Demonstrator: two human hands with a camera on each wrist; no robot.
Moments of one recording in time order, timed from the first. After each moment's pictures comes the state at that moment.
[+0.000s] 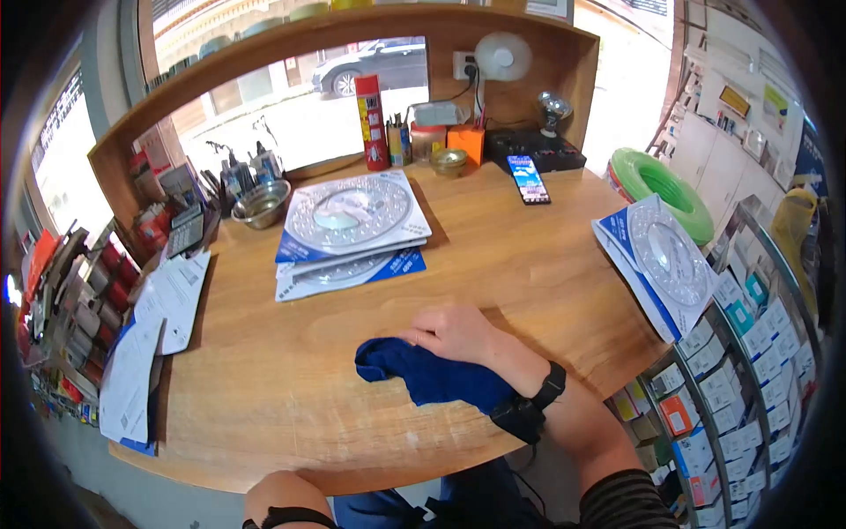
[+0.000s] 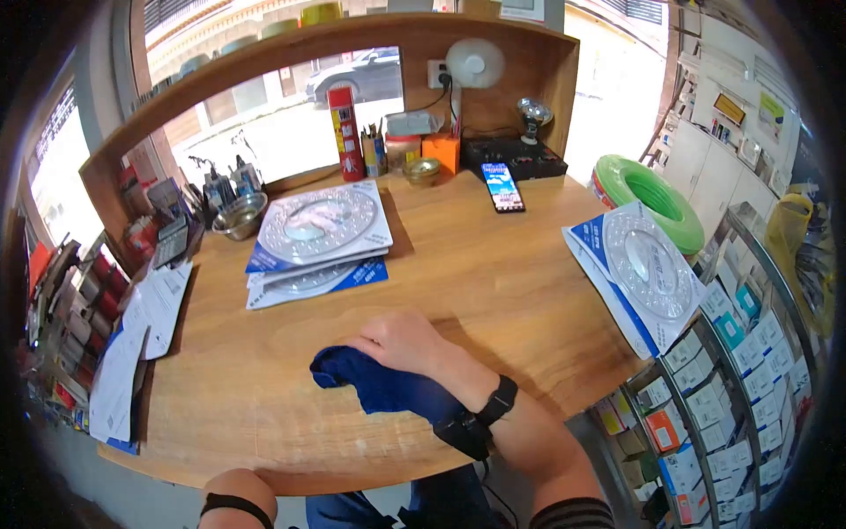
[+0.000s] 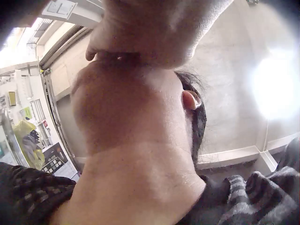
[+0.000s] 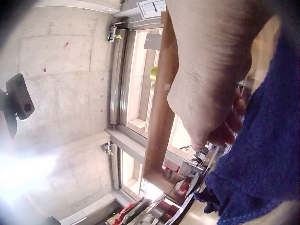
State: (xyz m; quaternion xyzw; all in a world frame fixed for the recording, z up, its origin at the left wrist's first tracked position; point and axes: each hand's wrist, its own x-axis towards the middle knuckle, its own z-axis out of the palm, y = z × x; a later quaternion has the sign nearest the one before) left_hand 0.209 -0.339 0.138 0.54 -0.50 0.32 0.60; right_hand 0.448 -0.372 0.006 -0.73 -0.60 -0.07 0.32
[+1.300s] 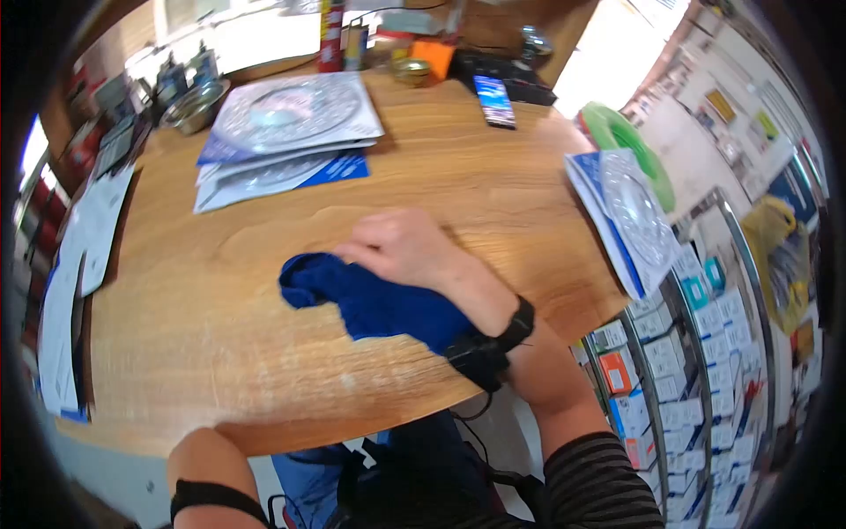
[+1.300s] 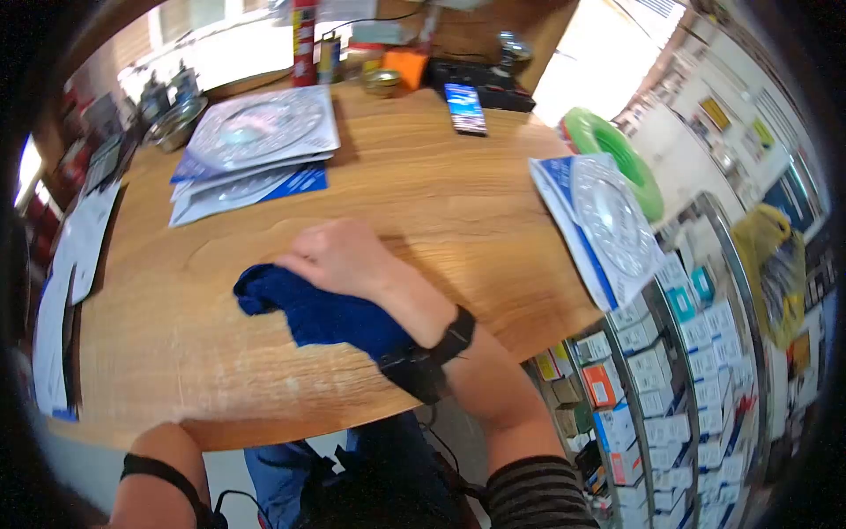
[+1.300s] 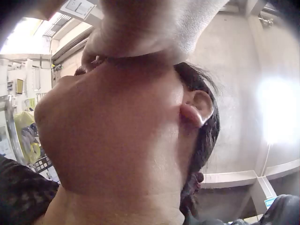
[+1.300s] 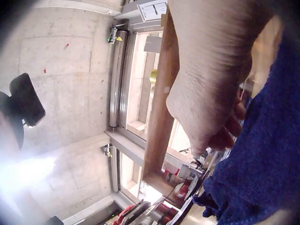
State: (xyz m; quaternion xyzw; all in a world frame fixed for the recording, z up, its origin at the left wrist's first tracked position) left_hand 0.259 -0.405 0.110 0.27 -0.56 -0.06 0.78; right_hand 0.453 -0.372 0.008 -0.69 -0.64 -0.12 0.32
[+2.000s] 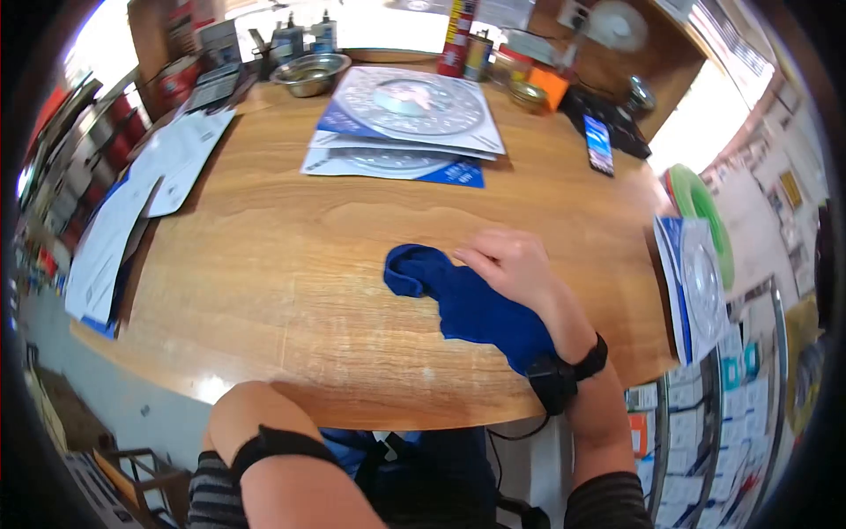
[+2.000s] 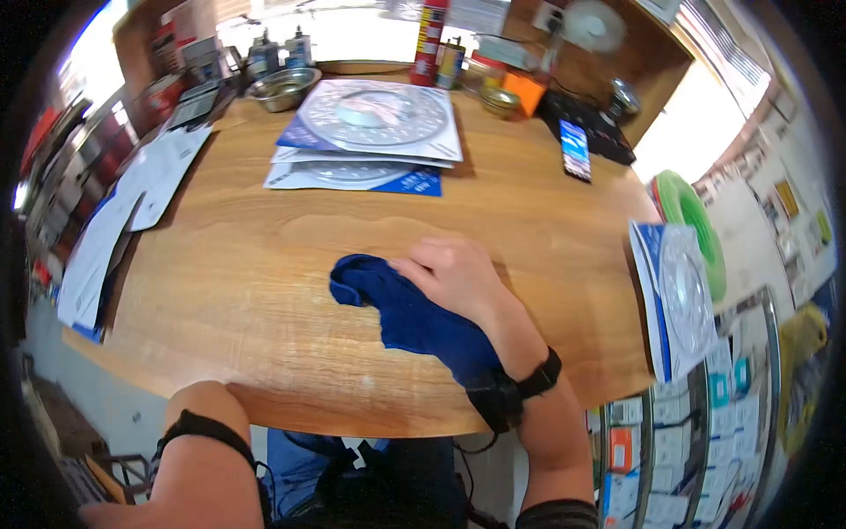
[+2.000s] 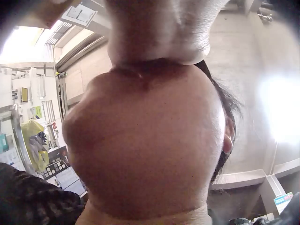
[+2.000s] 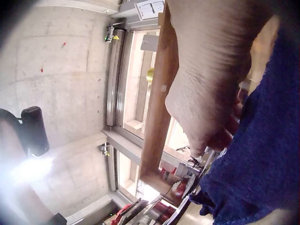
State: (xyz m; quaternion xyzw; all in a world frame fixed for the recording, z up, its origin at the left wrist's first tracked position) left_hand 0.266 -0.363 0.127 0.26 -0.53 -0.16 0.79; right_hand 0.452 -0.373 0.015 -0.70 -0.64 -0.08 0.31
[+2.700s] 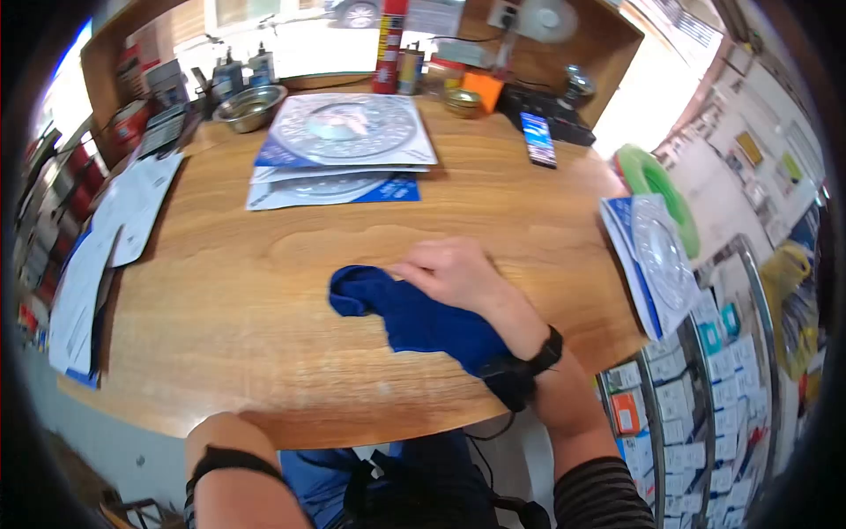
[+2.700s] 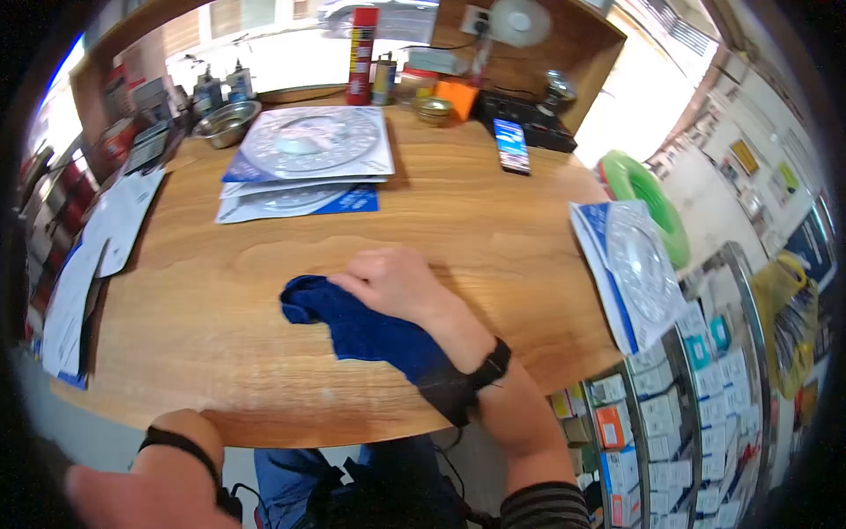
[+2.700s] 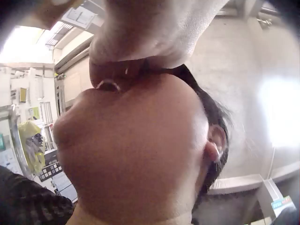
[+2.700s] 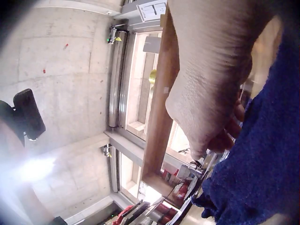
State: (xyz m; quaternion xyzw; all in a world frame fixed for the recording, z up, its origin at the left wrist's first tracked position) left_hand 0.255 -0.392 0.150 0.14 -0.49 -0.23 0.83; right_hand 0.453 -0.375 0.008 -0.68 -0.64 -0.12 0.33
